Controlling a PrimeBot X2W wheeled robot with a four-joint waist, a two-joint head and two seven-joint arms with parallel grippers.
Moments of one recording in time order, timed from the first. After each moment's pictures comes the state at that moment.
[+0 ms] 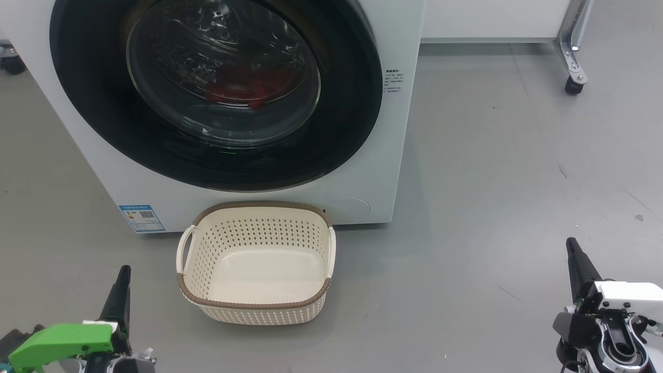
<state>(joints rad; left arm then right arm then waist) -0.05 0.08 0.01 0.27 -1.67 -0.12 0.06 -0.06 -0.10 -0.04 0.27 1.70 0.12 0.03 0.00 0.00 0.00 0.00</state>
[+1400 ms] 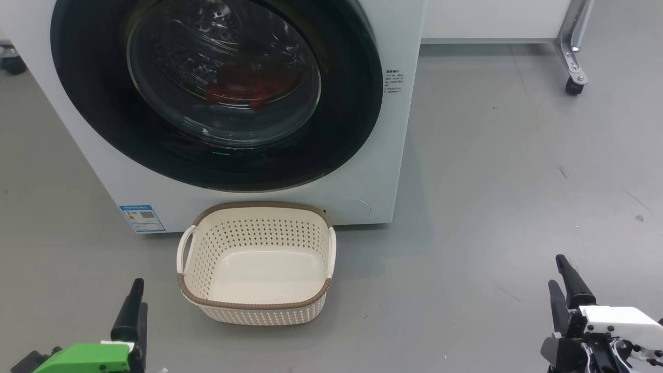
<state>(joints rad) -0.01 0.05 0.00 0.30 -1.66 -0.12 0.05 0.00 -0.06 -0.03 0.31 1.69 0.12 0.03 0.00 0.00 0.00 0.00</state>
